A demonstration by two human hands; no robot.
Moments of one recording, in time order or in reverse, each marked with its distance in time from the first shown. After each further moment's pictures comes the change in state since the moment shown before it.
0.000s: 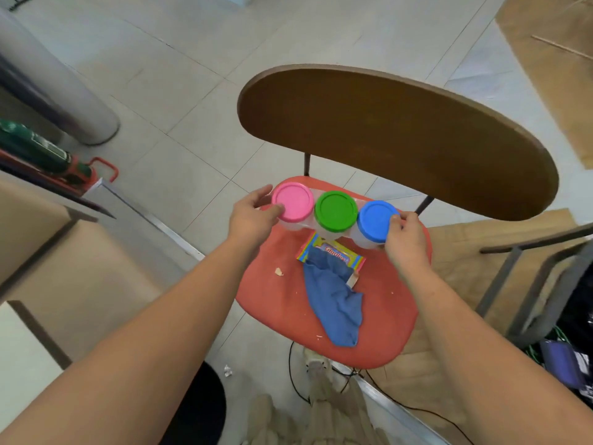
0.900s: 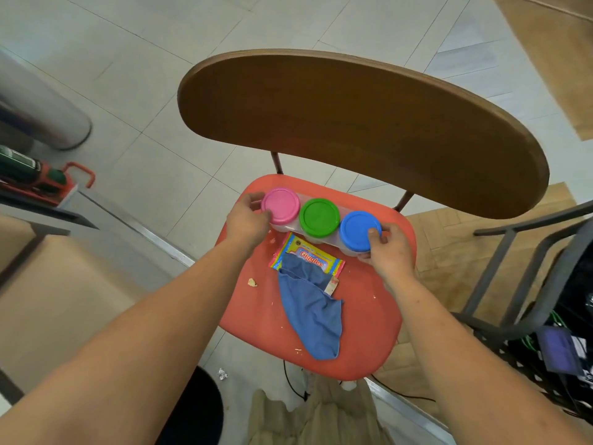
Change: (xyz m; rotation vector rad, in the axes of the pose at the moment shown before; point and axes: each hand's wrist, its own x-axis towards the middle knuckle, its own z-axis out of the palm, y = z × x) left_hand 0.057 -0.027 0.071 0.353 0.020 -0.028; right_hand 0.036 0.057 0.006 0.209 -0.112 0.182
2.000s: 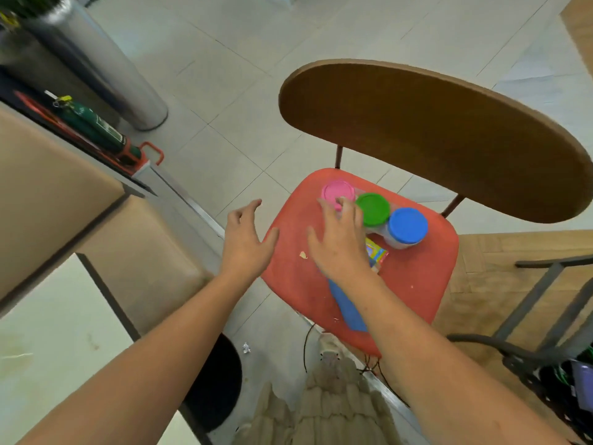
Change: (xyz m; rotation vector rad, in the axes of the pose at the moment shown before) left_hand -0.132 -0.048 -0.115 0.301 0.192 0.235; right_hand -0.148 -0.078 0.098 -0.636 -0.144 -0.734
